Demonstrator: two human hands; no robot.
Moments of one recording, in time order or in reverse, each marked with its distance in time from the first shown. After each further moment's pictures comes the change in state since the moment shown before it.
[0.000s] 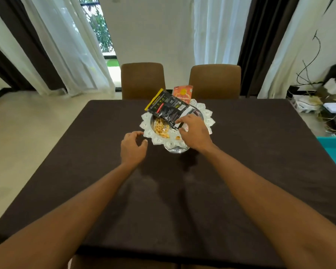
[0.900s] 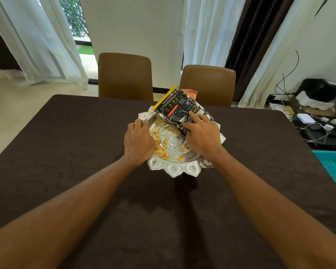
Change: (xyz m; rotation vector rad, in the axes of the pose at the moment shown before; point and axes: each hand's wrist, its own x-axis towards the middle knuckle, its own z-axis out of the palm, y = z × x) left_hand 0.137 -0.007 0.079 0.358 -0.114 0.283; right_hand 0.094 0.049 0.036 -0.624 -0.033 -0.016
